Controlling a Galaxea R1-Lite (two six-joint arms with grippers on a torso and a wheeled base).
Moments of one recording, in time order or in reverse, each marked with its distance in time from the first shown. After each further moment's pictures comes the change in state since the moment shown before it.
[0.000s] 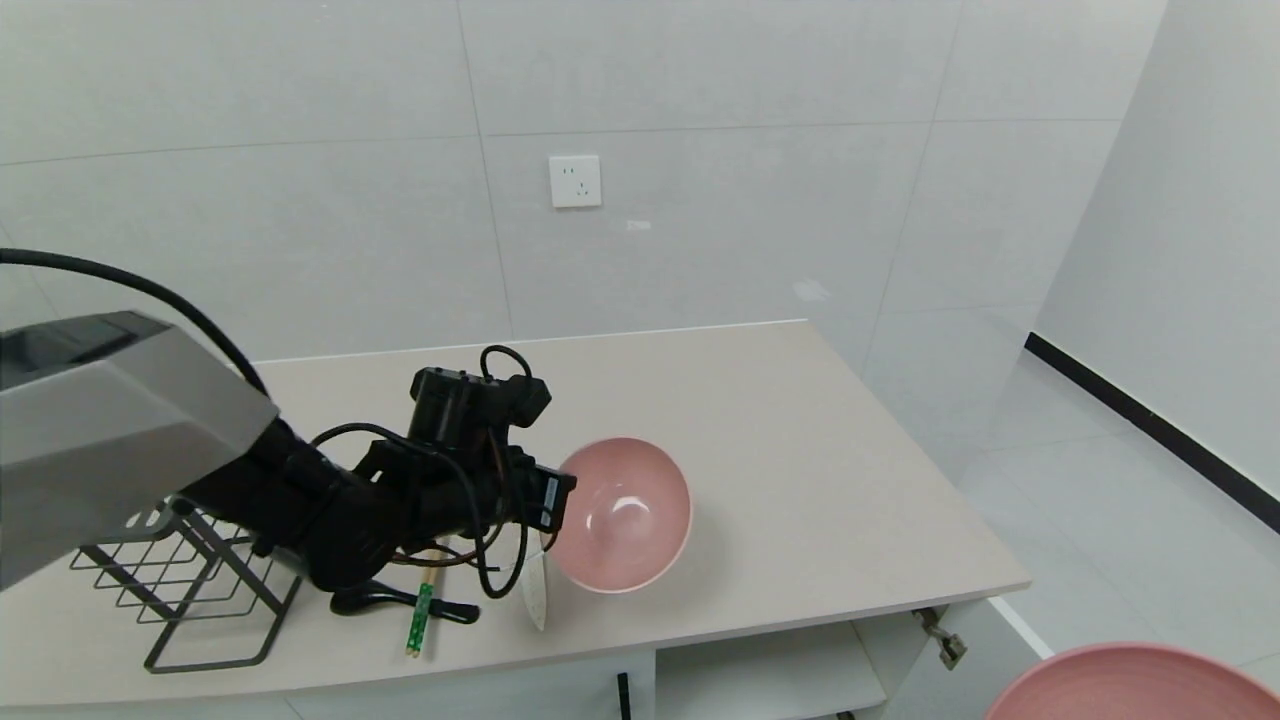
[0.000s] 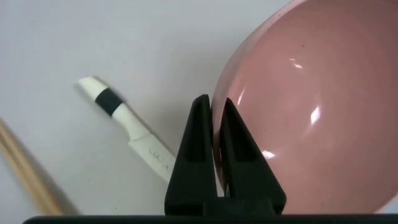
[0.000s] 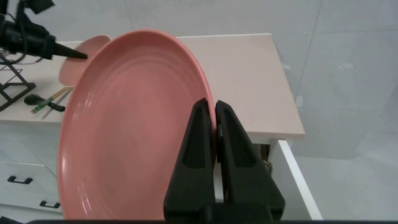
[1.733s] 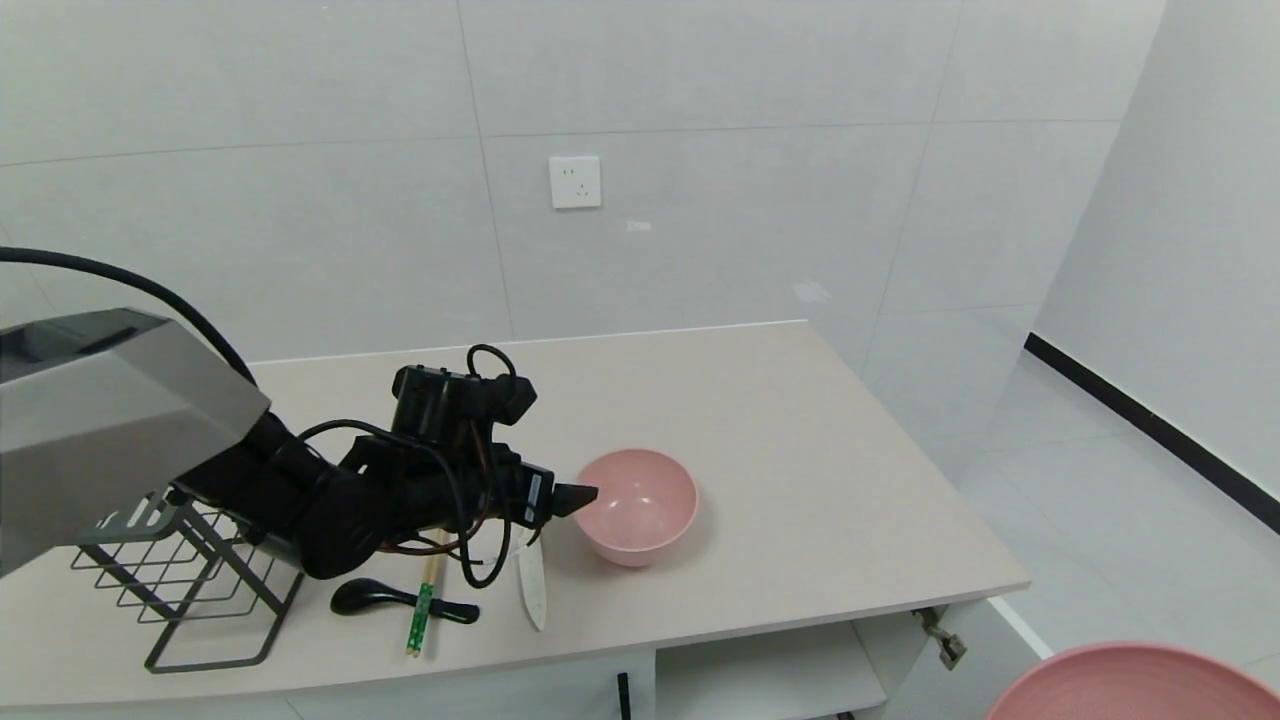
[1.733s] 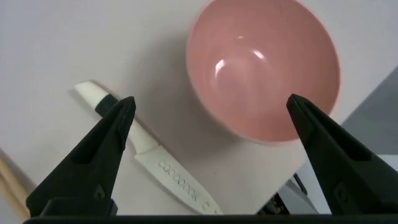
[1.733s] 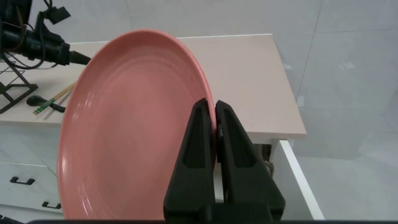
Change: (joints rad) left arm 0.058 0.038 -0.026 0.011 -0.075 0.035; right arm 0.000 -0.002 0.000 0.000 0.001 0.010
